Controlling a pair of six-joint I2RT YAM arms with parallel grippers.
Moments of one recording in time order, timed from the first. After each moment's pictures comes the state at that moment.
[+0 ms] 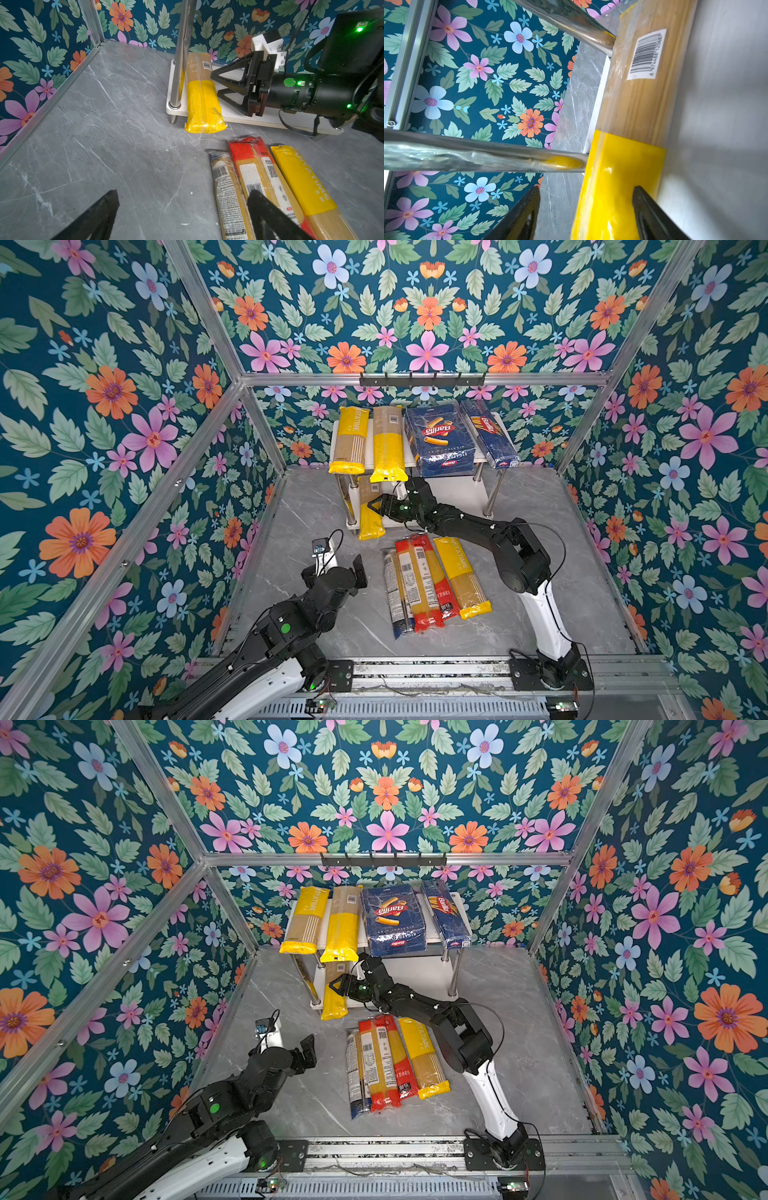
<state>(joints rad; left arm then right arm) -0.91 0.58 0.64 -0.69 -0.72 -0.66 0.69 2.25 1.70 0.16 -0.41 0.87</state>
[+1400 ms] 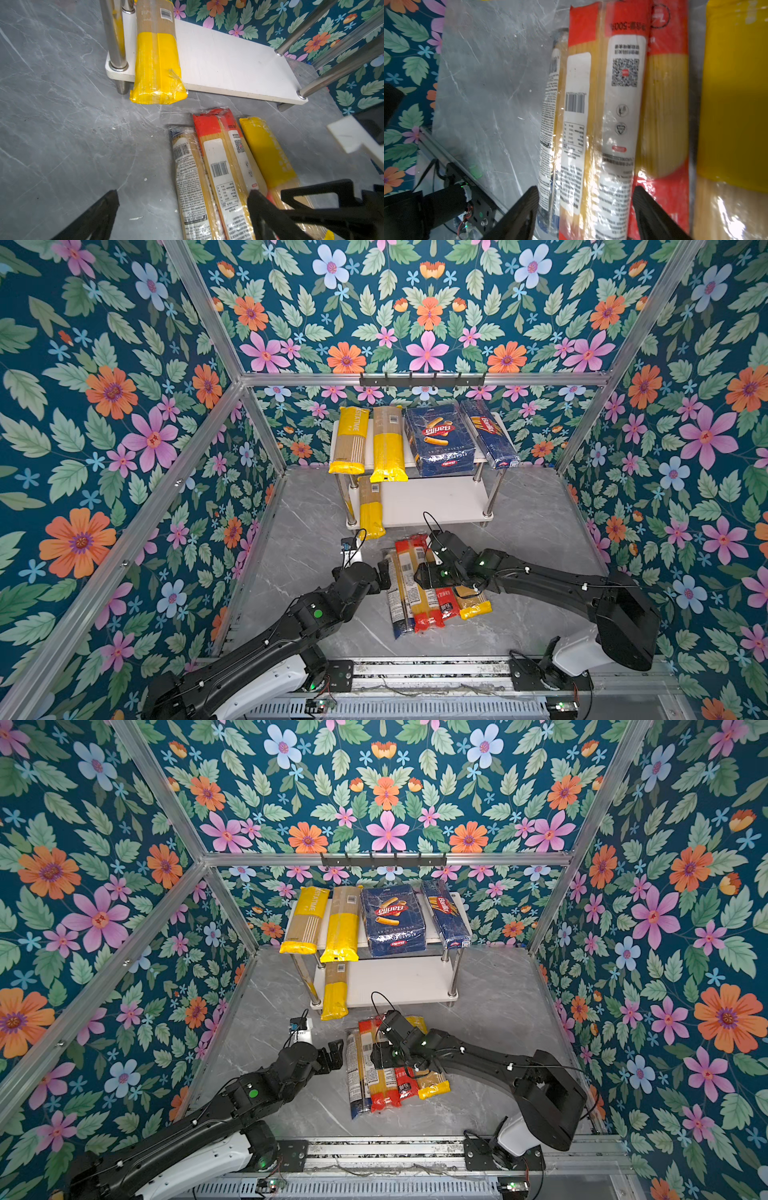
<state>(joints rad) -0.91 0.80 0.54 -0.39 -0.49 -0.73 0.92 1.49 0.96 -0.42 -0.06 0.72</state>
